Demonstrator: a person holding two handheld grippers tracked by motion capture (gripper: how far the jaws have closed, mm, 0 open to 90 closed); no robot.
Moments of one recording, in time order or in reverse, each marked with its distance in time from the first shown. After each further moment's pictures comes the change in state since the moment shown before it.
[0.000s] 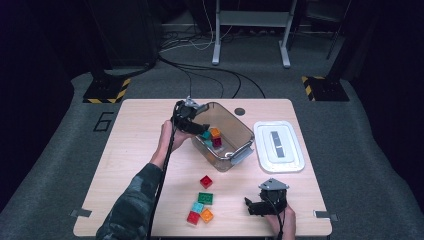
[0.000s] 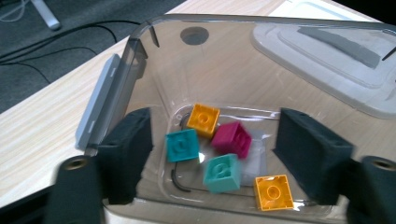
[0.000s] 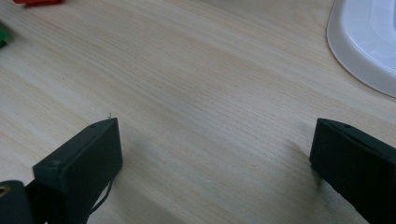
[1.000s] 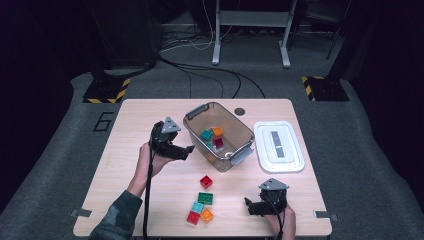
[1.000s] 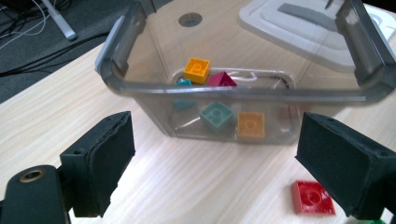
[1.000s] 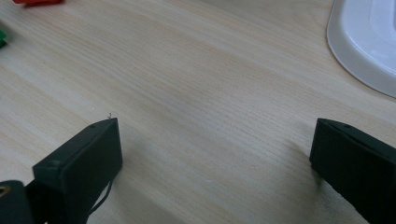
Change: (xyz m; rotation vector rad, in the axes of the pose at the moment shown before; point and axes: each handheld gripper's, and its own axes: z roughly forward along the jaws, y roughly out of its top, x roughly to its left) left arm -0.027 -0.067 -0.072 -0.045 0.038 0.042; right arm 0.000 0.000 0.000 0.002 0.003 -0.006
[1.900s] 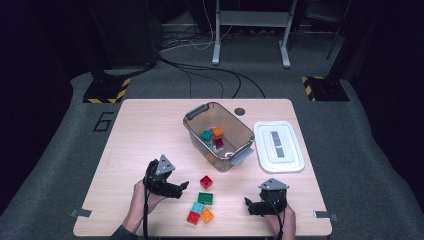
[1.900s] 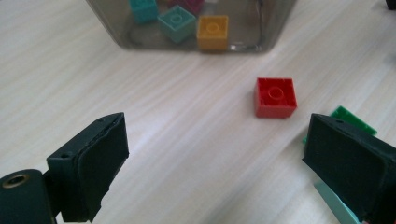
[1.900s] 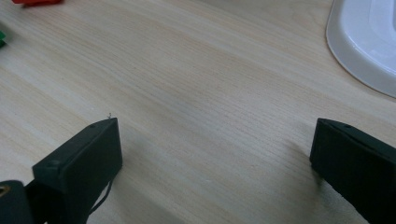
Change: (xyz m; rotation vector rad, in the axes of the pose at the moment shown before) left arm -0.047 -0.096 -0.003 0.057 -0.039 -0.043; right arm 0.000 0.000 0.000 0.000 -0.001 0.002
